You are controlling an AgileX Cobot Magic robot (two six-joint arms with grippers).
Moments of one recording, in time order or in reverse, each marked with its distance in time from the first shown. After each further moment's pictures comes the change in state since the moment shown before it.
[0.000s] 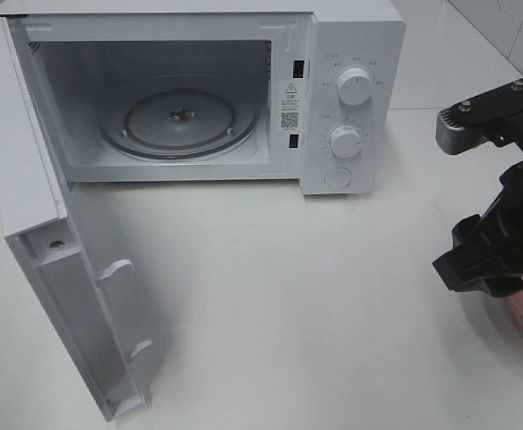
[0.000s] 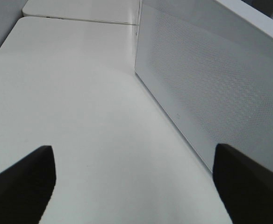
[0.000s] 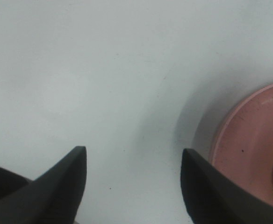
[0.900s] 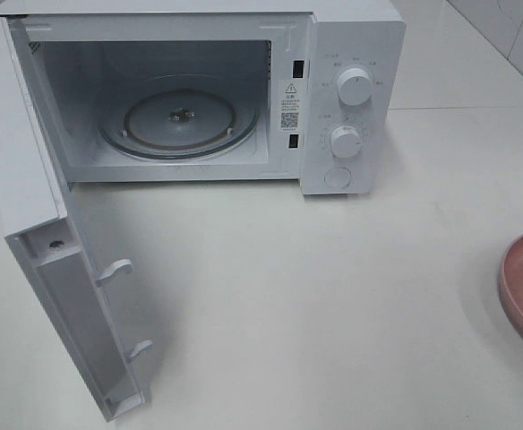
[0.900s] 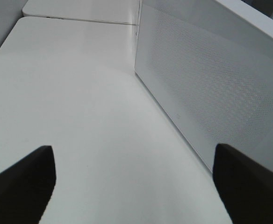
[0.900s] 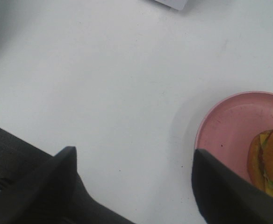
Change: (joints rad) left arm 0.000 0.000 0.000 0.000 0.000 0.000; right arm 0.000 -0.591 0.064 0.074 0.202 -0.097
